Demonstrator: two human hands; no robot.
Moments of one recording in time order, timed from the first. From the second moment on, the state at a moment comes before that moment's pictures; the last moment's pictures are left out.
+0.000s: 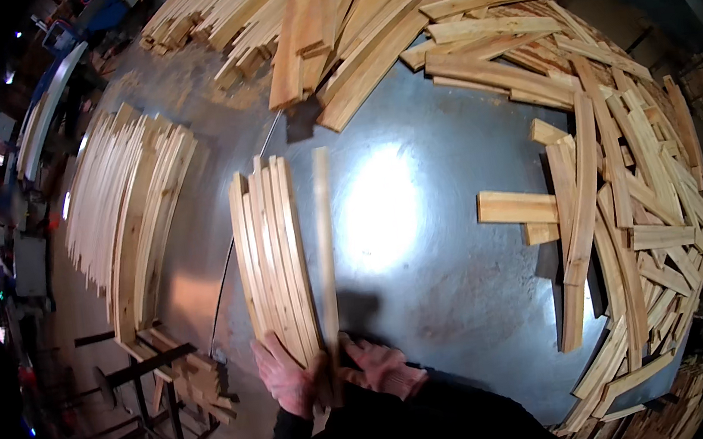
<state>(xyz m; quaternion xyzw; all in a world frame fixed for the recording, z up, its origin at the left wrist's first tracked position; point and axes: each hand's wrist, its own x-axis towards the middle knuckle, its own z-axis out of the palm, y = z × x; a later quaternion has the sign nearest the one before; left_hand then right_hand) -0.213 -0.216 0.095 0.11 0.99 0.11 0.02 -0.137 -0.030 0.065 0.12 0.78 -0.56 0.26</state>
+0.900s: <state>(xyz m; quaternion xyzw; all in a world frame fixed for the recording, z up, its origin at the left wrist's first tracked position) -0.504 -0.240 0.315 0.40 0.53 0.74 0.14 -0.352 -0.008 0.261 -0.11 0.76 -0.57 -0.29</state>
